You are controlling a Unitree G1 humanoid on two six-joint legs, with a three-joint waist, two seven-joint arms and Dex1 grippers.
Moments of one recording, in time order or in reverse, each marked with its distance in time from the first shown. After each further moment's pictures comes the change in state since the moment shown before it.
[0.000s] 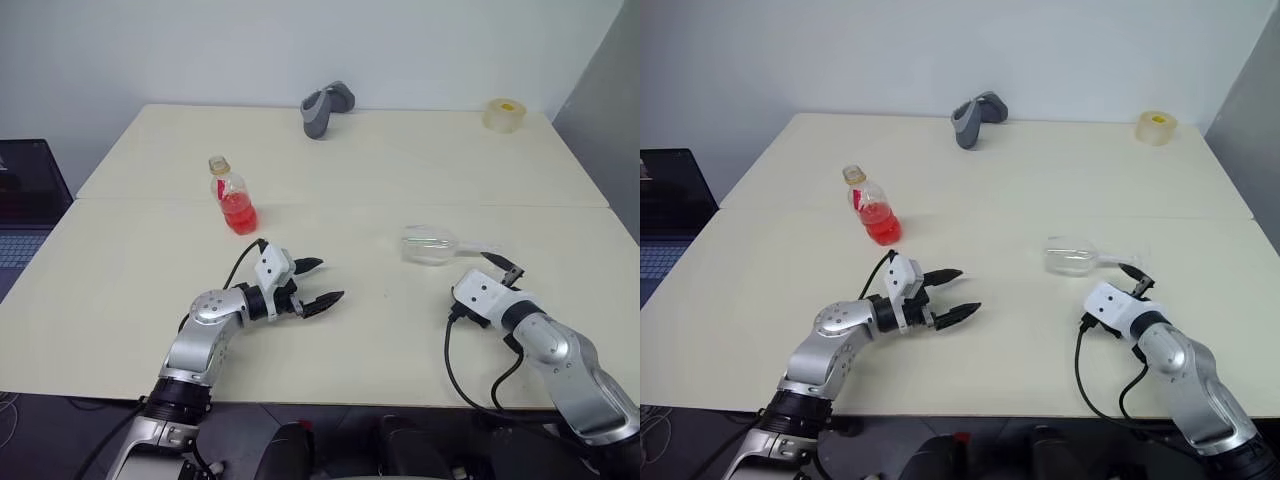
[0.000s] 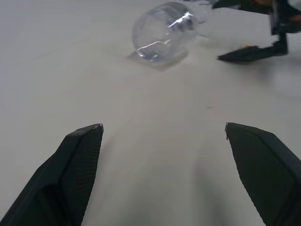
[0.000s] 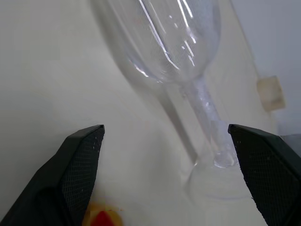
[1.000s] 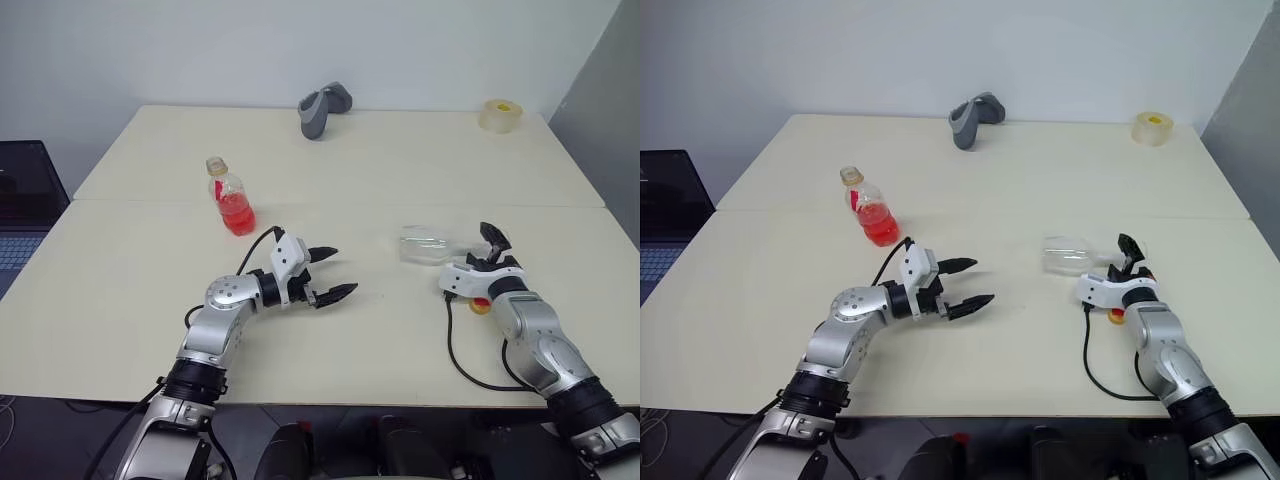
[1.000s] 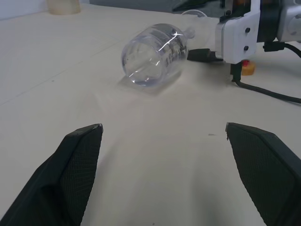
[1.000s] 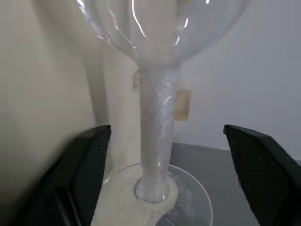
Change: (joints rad) left arm -0.081 -0.058 -0.017 0.074 0.040 -0.052 0.001; right arm -0.231 0.091 0.119 0.449 -0.519 -0.182 -0.213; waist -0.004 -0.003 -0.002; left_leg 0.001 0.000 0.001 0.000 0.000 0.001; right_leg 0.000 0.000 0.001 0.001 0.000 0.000
